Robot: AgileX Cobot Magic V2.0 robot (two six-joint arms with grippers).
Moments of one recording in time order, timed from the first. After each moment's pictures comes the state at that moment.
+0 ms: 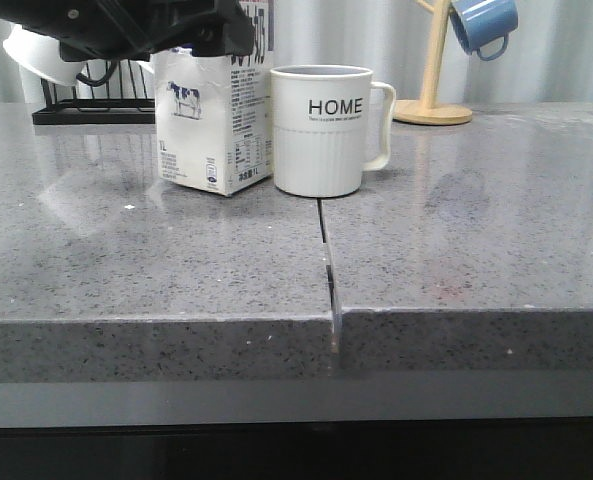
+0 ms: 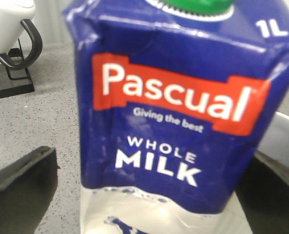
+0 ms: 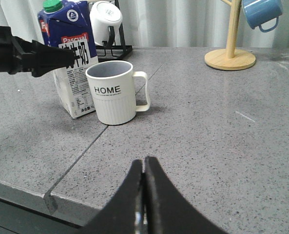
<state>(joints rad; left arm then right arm) -0.56 1.55 -0.95 -0.11 -0.27 -0.03 0.40 0.10 -0.35 -0.02 0.43 0.15</state>
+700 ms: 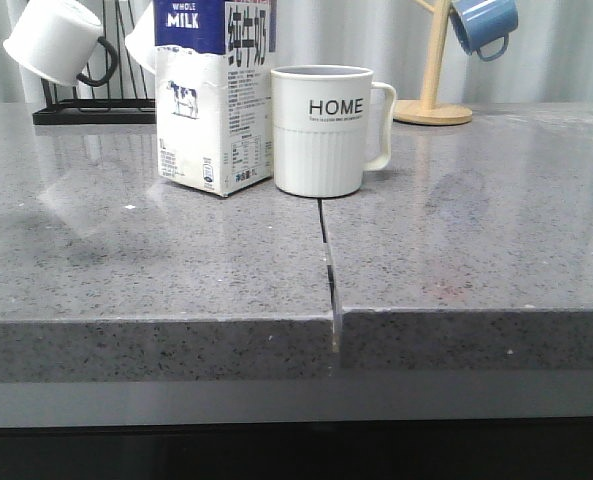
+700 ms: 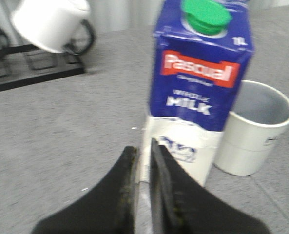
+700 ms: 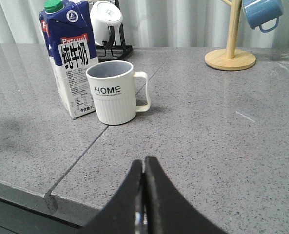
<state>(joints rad) -0.44 1.11 -0.82 -0.05 0.10 -0.03 0.40 0.10 -0.35 -0.02 0.43 0.15</state>
